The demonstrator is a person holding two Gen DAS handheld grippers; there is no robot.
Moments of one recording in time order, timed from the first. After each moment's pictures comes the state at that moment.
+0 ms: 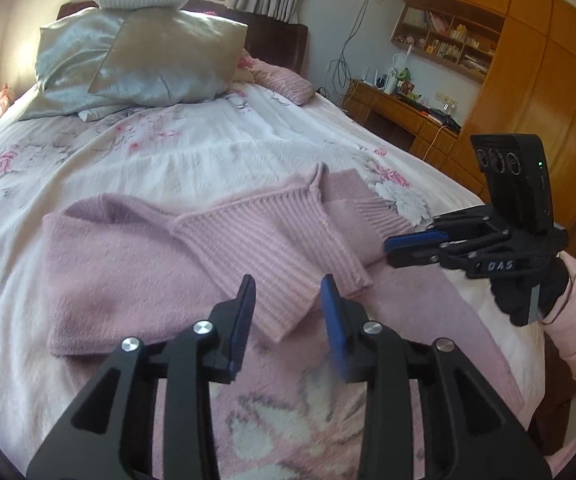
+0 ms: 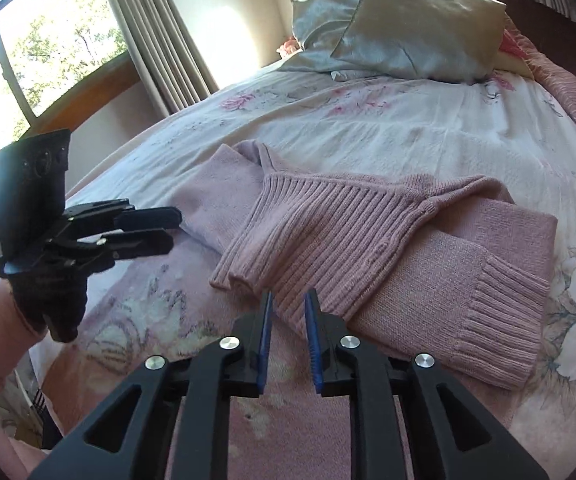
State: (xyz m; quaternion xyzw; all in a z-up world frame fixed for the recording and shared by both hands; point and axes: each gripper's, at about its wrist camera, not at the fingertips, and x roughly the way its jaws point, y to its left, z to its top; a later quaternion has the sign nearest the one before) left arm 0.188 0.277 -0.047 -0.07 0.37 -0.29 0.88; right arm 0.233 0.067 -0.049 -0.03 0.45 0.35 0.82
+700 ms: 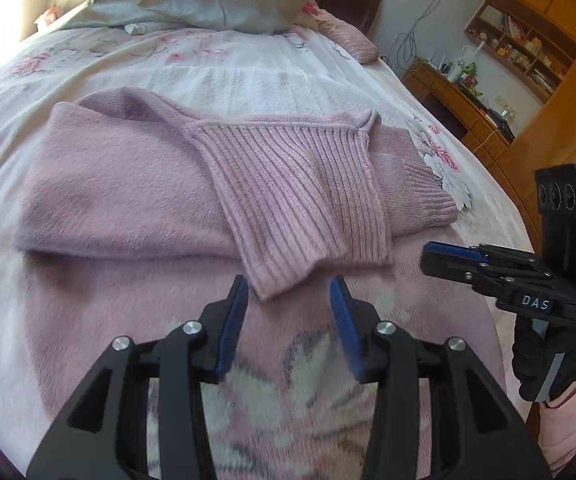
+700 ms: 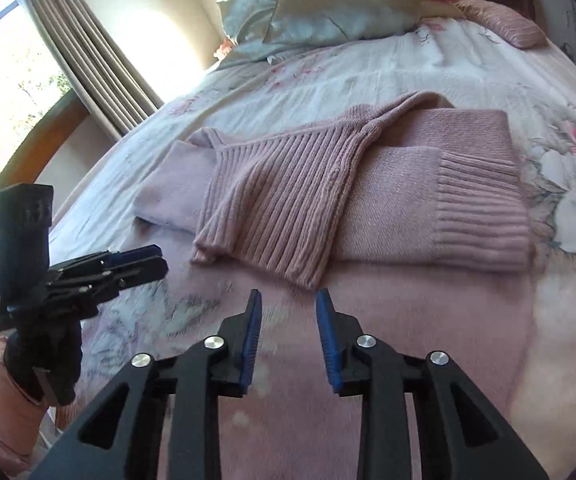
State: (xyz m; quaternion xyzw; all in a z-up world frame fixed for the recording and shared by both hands) left arm 0.148 0.290 -0.080 -0.12 0.47 -0.17 0.86; right arm 0.178 0.027 -0.071 0.05 0.48 0.26 0.84
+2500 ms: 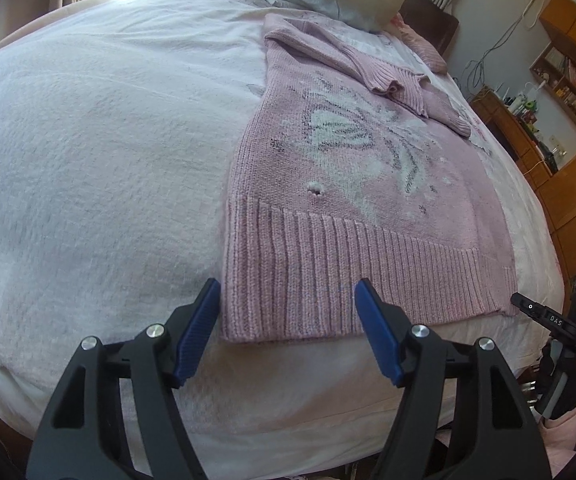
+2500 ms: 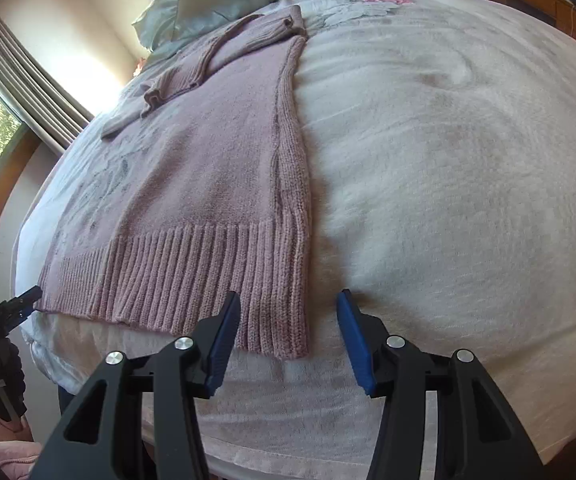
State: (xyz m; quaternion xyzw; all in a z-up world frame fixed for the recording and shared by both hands) left arm -0.127 0.371 -0.097 -0.19 0.50 -0.05 0.84; right arm -0.083 -0.093 -0.126 0.13 0.52 0.12 0.84
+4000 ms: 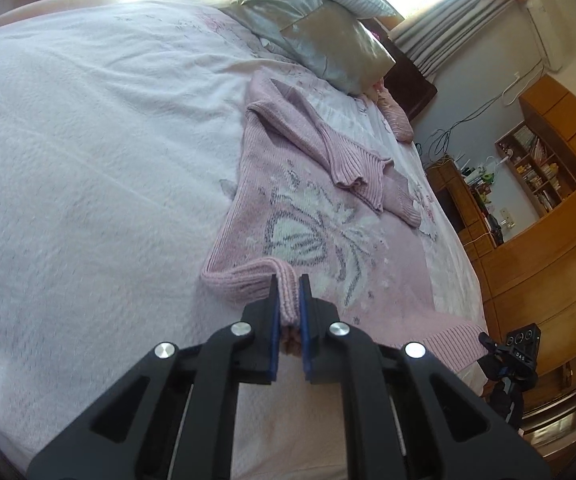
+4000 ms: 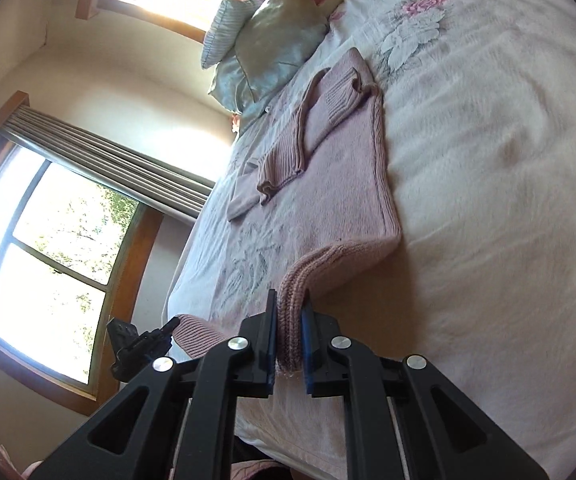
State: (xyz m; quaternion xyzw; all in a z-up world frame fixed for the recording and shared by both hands) left arm -0.067 0.418 -0.051 -0.32 0.42 -0.09 0.84; right arm -0.015 -0.140 -0.072 0.37 0.44 0.28 0.77
